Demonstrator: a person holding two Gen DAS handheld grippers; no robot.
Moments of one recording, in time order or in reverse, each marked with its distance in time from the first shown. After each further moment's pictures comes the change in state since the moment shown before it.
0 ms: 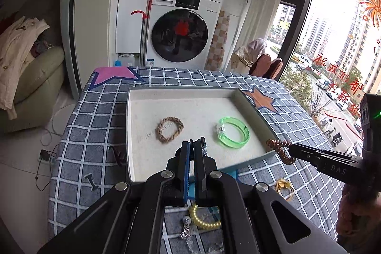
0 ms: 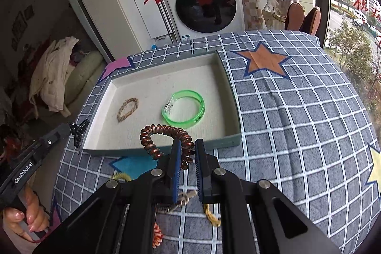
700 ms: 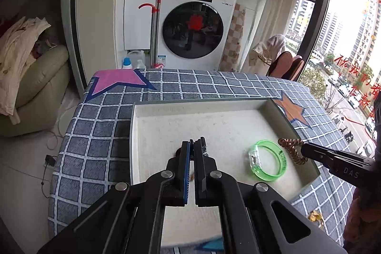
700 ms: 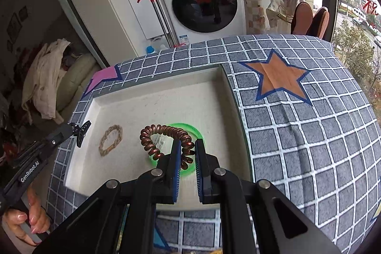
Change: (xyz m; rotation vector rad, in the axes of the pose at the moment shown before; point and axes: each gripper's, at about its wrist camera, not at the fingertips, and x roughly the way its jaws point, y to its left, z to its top) left arm 0.077 0.021 0.042 -0.003 0.051 0.087; right arm 0.070 -0.003 0.053 0.013 0.015 -0.010
